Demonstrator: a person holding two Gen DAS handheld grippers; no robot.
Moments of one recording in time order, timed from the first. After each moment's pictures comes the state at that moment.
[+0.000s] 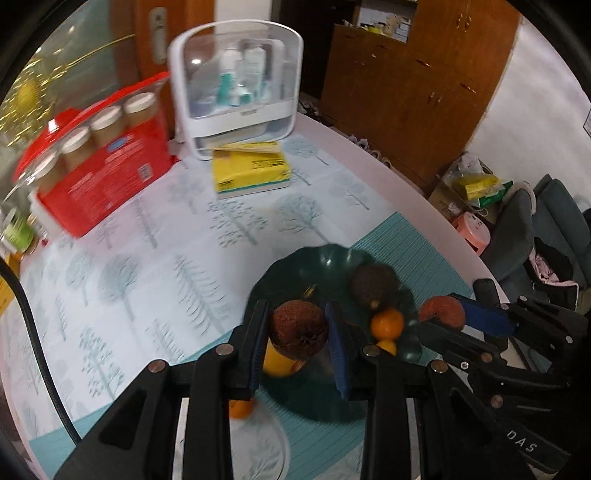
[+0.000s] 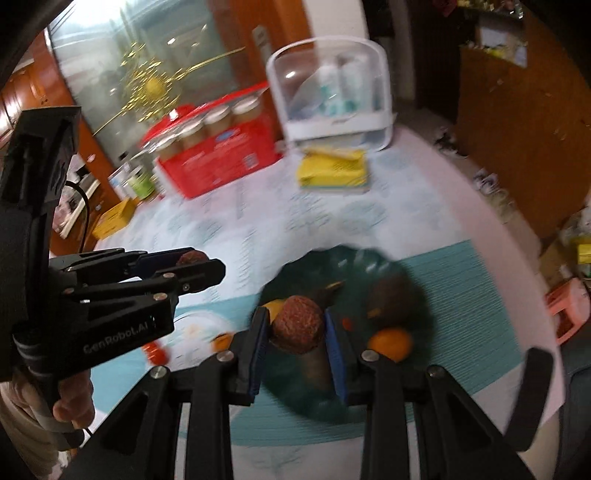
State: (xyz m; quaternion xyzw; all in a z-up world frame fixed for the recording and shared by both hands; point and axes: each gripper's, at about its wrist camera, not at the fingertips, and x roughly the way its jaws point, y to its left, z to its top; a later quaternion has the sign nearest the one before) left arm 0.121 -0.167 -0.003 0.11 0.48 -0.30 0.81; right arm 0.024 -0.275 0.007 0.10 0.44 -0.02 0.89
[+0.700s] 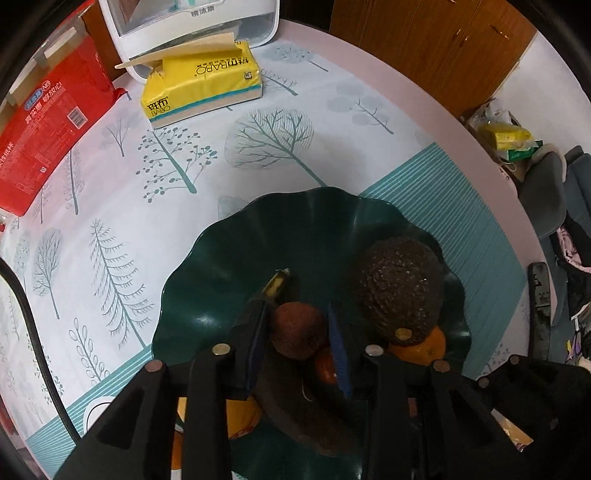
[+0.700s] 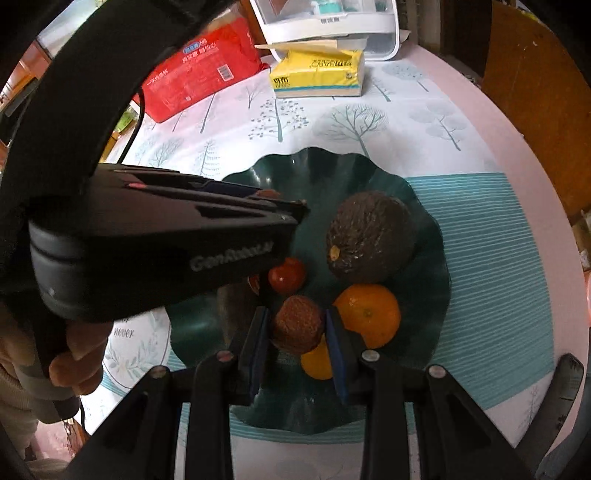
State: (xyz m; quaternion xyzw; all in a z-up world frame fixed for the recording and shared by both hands) left arm 0.160 -0.259 -0.134 0.16 0.59 -0.26 0.75; right arm 0.058 -0.313 -0.113 0.10 0.57 0.05 0.82
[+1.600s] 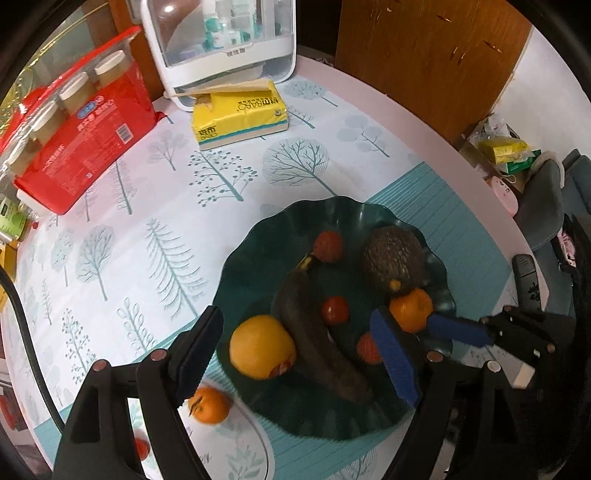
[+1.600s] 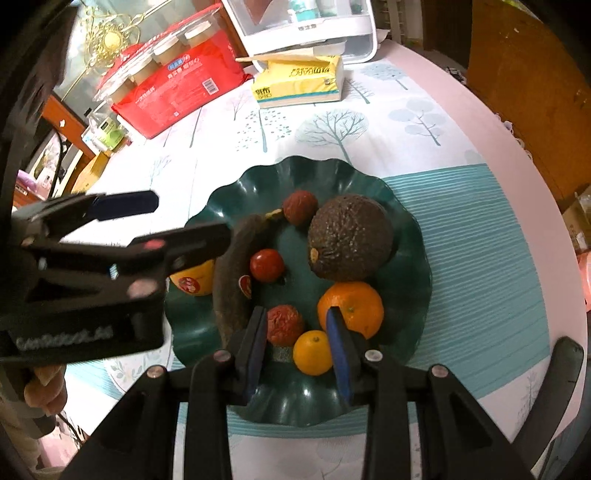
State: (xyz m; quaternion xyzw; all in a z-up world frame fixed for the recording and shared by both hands) left arm 0.122 -0.207 -0.069 0.16 0.54 -0.25 0.78; right arm 0.047 -0.323 -0.096 0.13 0.55 0.02 0.82
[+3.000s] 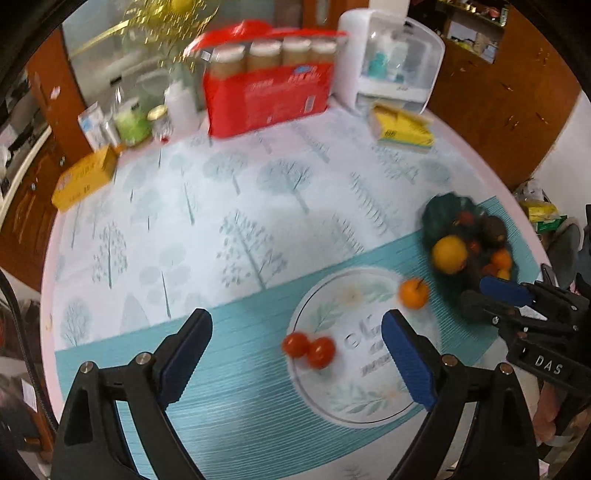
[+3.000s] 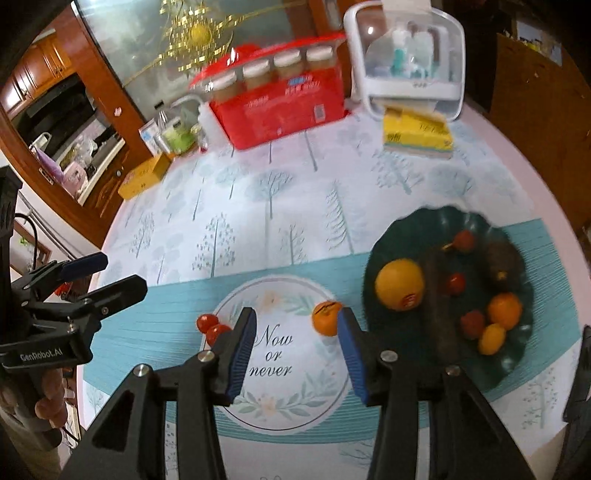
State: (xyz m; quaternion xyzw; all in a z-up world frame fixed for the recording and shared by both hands) left arm 0.100 0.095 -0.037 0.07 0.52 -0.16 0.84; right arm 0.046 -0.125 -0.049 0.10 0.50 0.05 0.86
